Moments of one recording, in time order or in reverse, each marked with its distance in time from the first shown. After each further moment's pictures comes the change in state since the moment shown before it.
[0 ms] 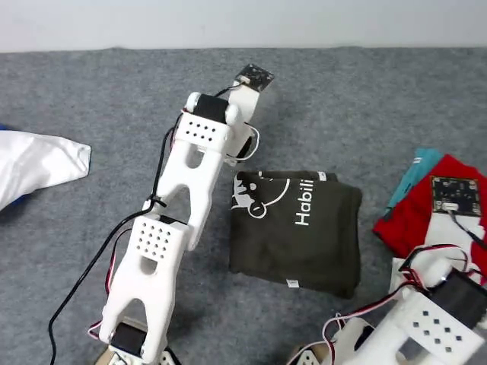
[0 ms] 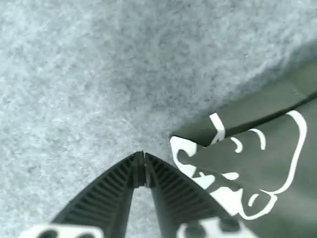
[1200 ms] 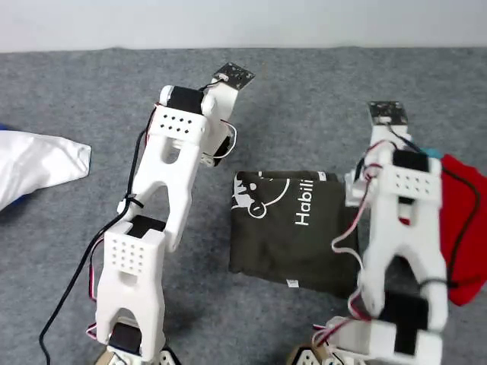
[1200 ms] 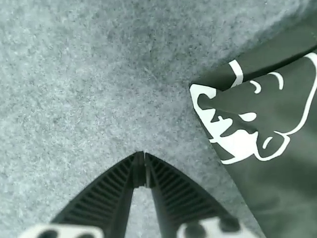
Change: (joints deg) left arm -4.2 -17.2 22.5 -0.2 -4.8; right arm -28.0 54.6 -16.4 -31.5 -18.6
